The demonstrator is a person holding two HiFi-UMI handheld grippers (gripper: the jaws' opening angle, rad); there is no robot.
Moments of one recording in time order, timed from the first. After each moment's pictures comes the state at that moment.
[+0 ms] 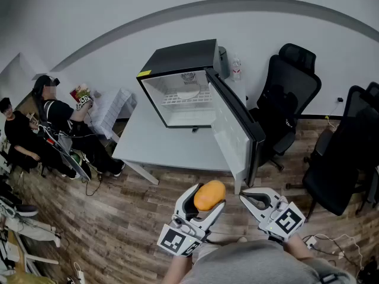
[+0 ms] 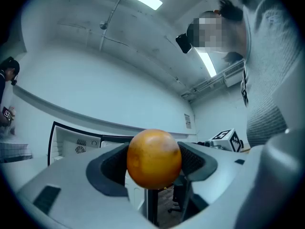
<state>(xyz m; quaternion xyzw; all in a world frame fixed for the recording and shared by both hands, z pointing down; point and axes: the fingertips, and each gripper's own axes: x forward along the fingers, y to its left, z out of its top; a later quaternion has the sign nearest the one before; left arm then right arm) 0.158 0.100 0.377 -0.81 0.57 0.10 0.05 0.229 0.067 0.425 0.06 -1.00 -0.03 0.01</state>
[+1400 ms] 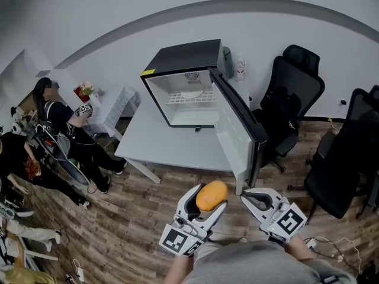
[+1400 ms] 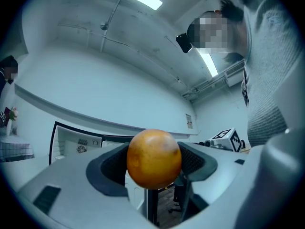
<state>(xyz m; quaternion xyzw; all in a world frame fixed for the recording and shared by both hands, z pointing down) 0.161 0.102 0.380 -0.81 0.58 0.10 0.05 0.231 0.070 0.421 0.05 -1.00 -0.02 0.00</state>
